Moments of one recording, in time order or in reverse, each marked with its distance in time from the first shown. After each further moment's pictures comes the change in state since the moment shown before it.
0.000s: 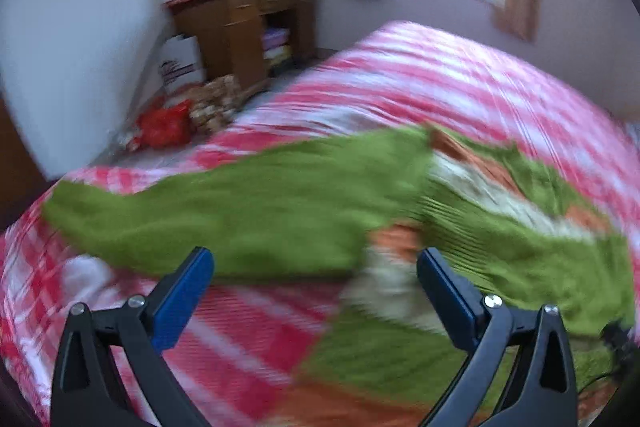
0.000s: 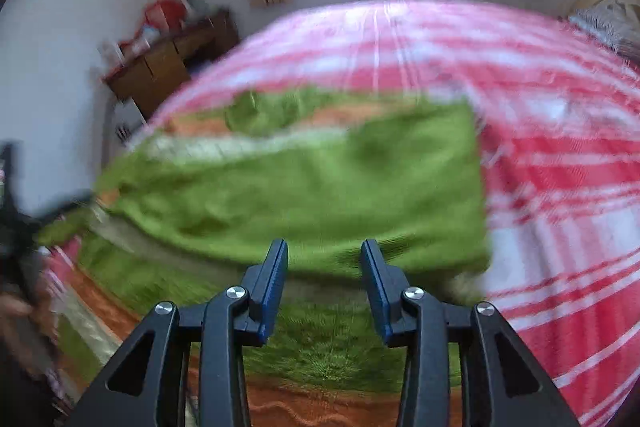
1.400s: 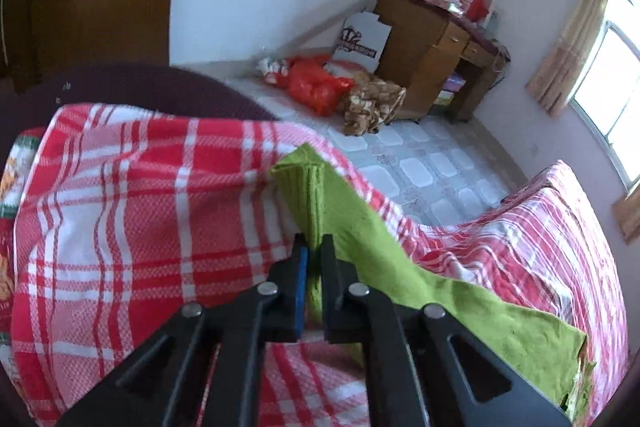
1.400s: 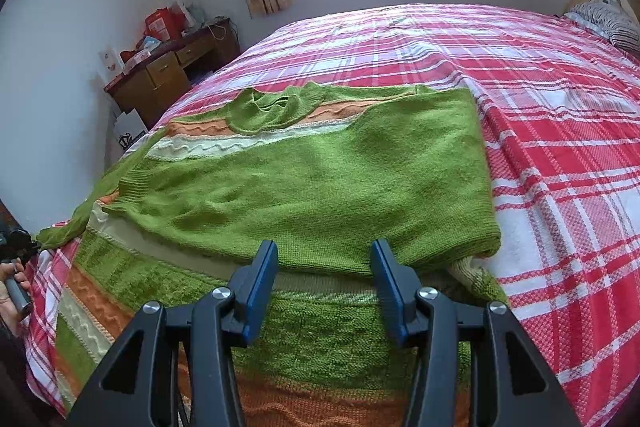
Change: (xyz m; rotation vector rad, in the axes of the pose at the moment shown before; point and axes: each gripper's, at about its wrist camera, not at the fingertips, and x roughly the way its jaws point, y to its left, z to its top) left arm 0.052 0.237 0.002 -0.615 -0.021 0.230; right arm -0.005 -0.001 -0.012 0.019 -0.068 0.032
